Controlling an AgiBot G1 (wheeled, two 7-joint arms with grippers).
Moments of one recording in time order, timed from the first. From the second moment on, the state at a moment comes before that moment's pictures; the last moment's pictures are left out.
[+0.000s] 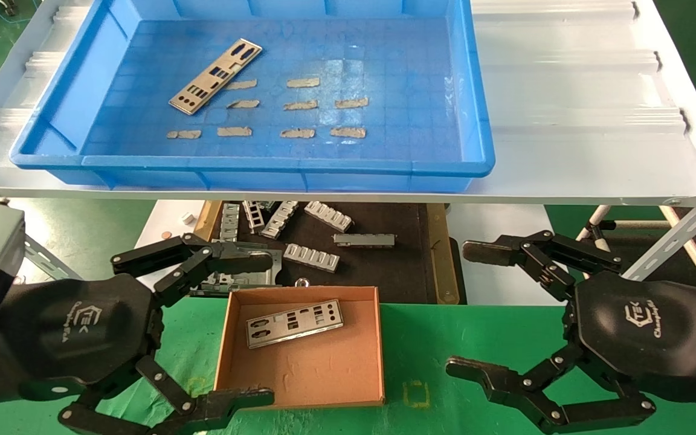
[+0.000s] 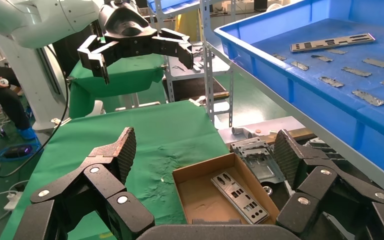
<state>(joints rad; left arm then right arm) -1.08 0.61 0.28 -1.28 0.73 1.49 -0.19 1.10 -0.54 -0.44 1.23 -0.61 -1.41 0.10</state>
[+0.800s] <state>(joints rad) -1.08 0.62 0.28 -1.28 0.73 1.48 -0.18 1.10 -0.54 -0.44 1.23 -0.61 -1.41 0.10</state>
